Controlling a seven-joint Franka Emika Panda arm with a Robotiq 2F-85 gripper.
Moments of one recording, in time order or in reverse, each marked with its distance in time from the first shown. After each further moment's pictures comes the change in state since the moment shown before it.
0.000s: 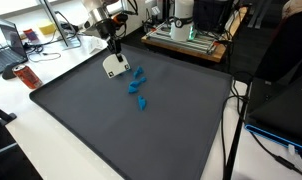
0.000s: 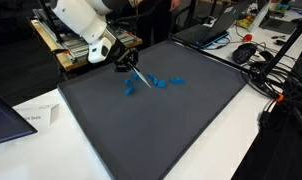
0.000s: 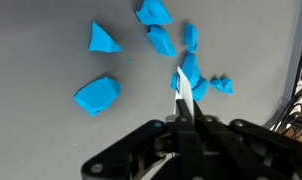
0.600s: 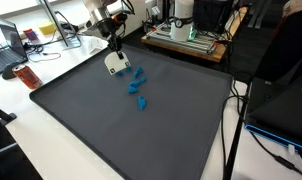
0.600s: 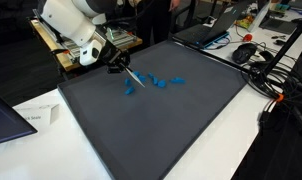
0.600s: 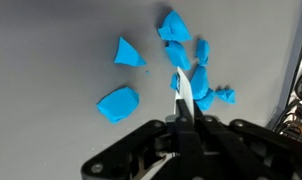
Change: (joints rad) arm -0.037 0.000 -0.036 -0.022 -0.002 -0.049 -0.124
